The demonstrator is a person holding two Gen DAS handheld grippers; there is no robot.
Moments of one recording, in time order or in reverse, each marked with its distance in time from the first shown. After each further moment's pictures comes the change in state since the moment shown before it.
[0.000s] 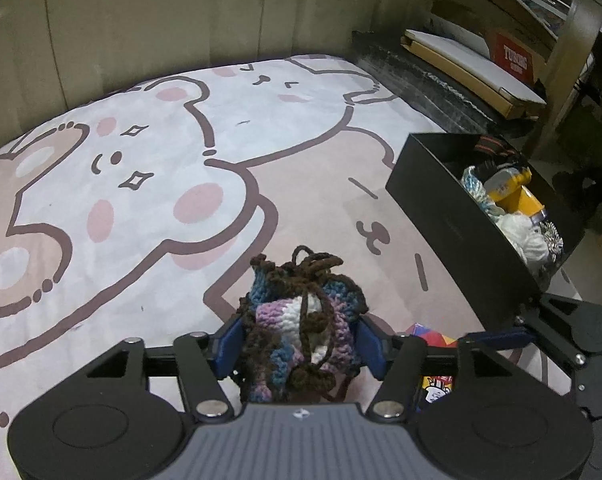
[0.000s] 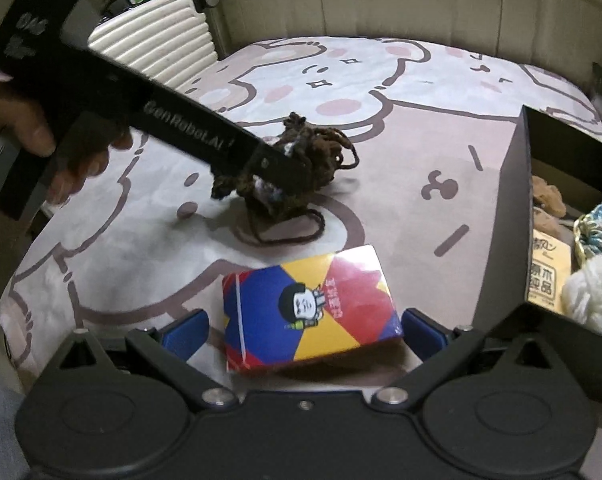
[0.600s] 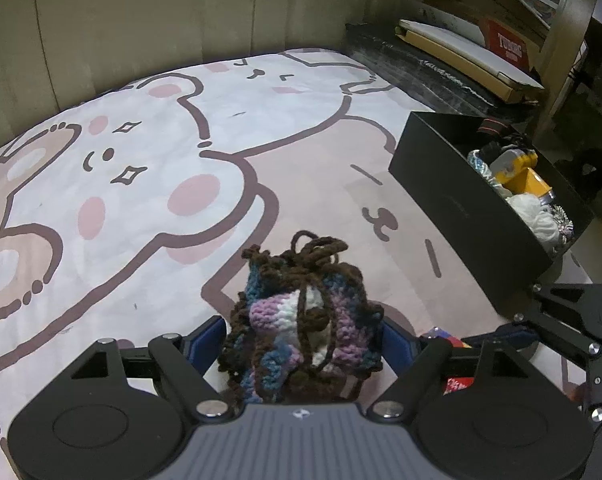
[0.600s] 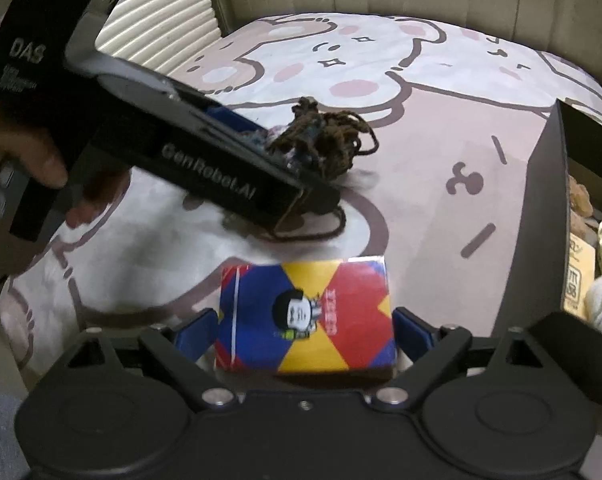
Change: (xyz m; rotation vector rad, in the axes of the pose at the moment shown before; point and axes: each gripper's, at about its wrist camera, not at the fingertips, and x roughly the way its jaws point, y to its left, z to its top) left arm 0.015 0.005 -0.011 0.034 -0.011 0.003; right arm 0.013 0.014 0.012 -0.034 0.073 -0.002
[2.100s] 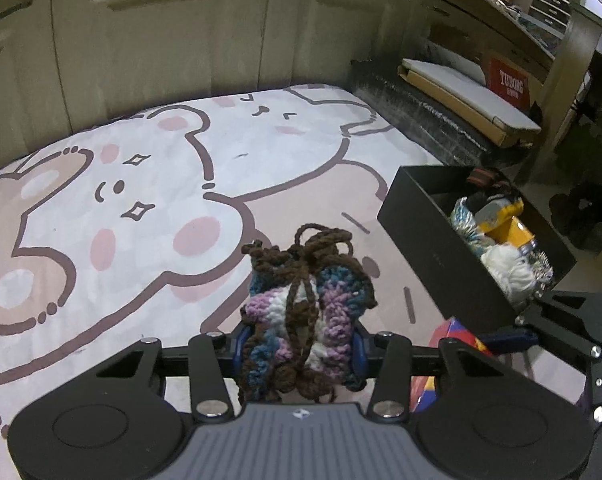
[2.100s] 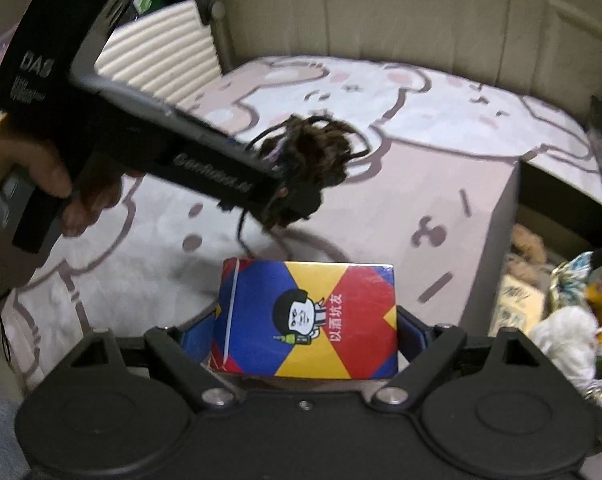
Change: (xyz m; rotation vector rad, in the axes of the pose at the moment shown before) left arm -0.031 -0.009 0.024 -0.060 -0.064 0.000; right arm -0.047 -0.014 0.013 -0.001 -0.110 -0.021
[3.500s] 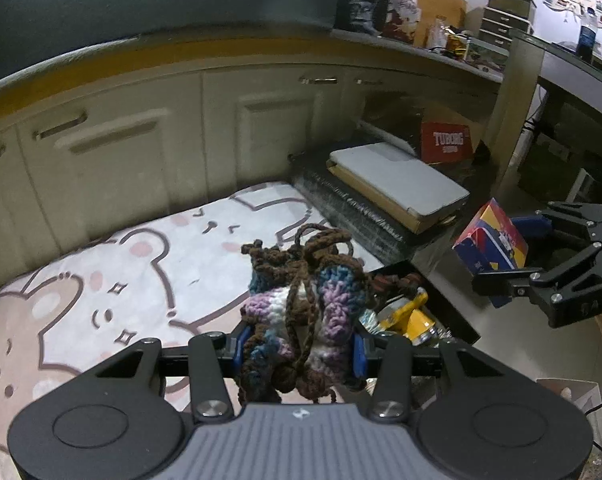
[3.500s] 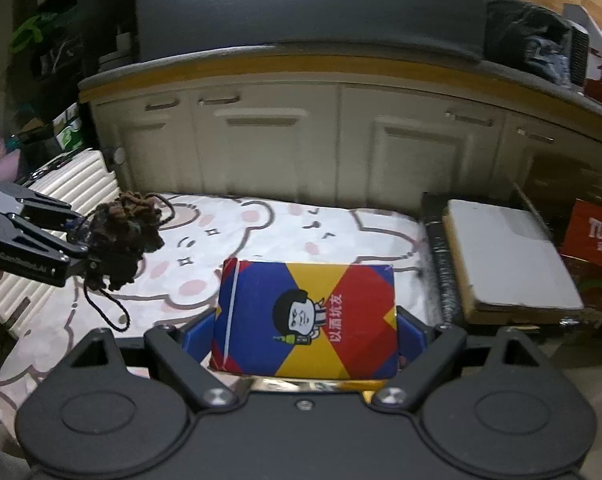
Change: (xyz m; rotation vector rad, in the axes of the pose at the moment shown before) left arm -0.107 -0.089 0.087 0.119 -0.138 -0.039; right arm -0.182 -0.119 0.046 0.101 -0.251 -0.244
